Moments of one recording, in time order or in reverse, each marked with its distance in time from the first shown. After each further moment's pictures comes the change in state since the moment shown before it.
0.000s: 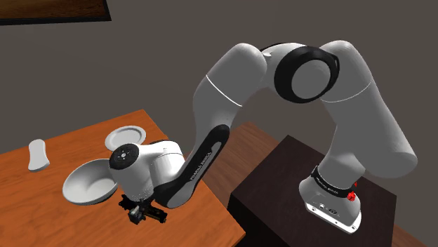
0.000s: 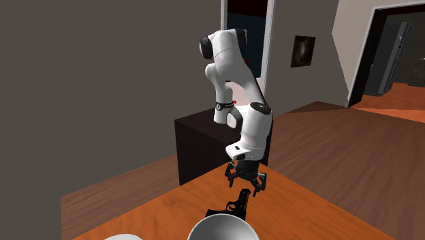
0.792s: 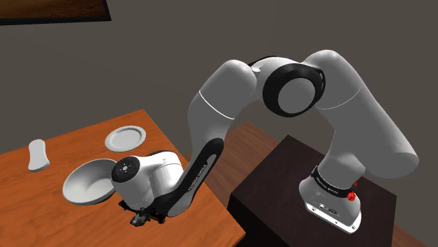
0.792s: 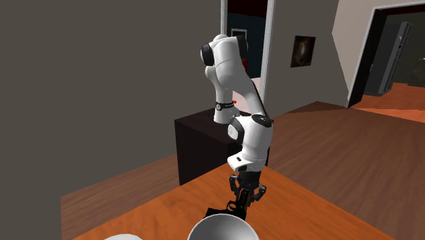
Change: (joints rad) arm 0.034 0.102 -0.029 0.070 -0.028 0.041 0.020
